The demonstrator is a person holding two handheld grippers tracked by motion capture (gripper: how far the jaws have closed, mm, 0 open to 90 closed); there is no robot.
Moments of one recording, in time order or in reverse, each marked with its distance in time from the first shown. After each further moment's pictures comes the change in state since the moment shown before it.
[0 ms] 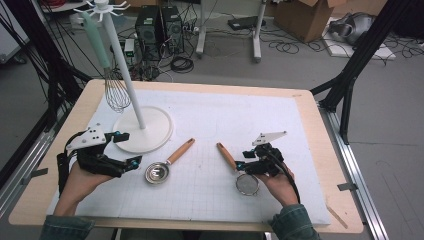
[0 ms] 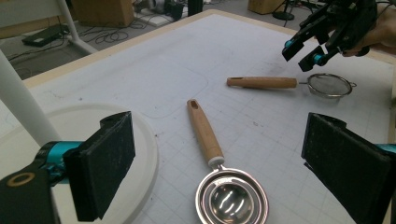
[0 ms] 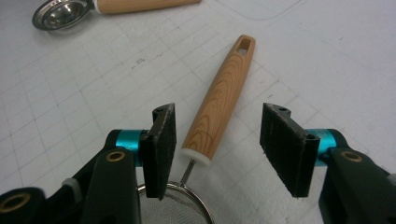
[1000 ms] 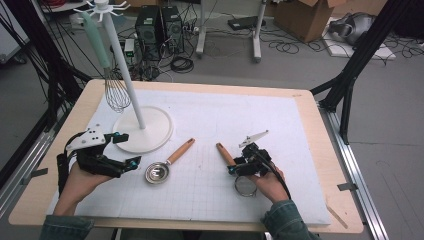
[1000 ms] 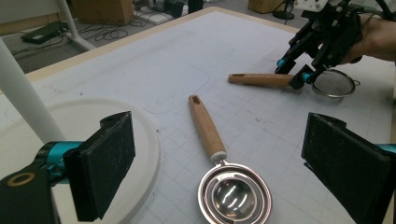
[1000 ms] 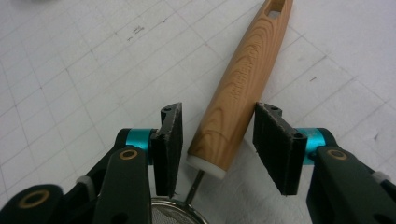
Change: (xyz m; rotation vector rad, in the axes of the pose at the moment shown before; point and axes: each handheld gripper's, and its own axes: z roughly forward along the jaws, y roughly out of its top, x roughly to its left) left arm 0.004 -0.004 0.000 0.004 -0.003 -0.004; right arm 0.003 0.004 0.036 0.150 0.047 0.008
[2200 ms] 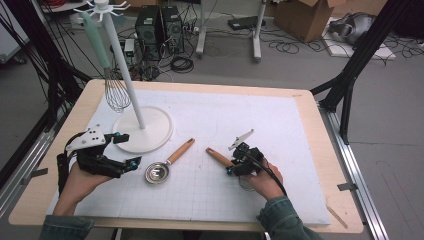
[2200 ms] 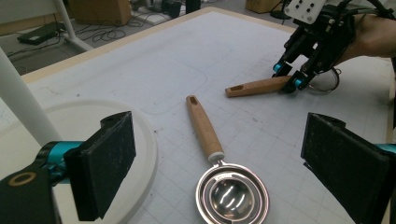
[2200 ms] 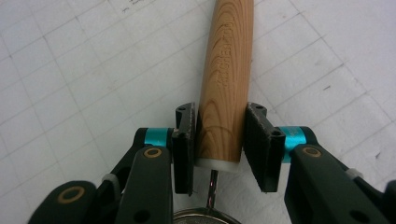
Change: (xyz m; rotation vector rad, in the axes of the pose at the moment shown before) left arm -0.001 0.000 0.000 0.000 -0.010 0.000; right arm 0.013 0.017 0.010 0.141 -0.070 -0.124
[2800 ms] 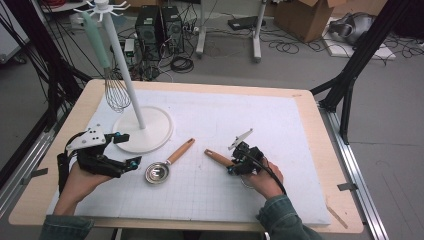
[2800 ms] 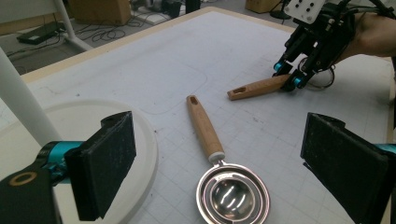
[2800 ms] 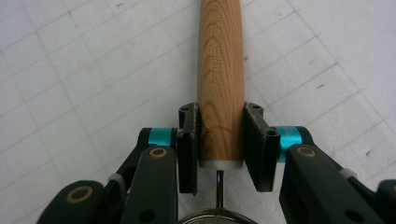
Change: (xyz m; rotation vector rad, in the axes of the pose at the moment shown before) left arm 0.001 0.000 0.001 0.000 -0.001 0.001; right arm 0.000 0.002 -0.002 0.018 -0.014 -0.007
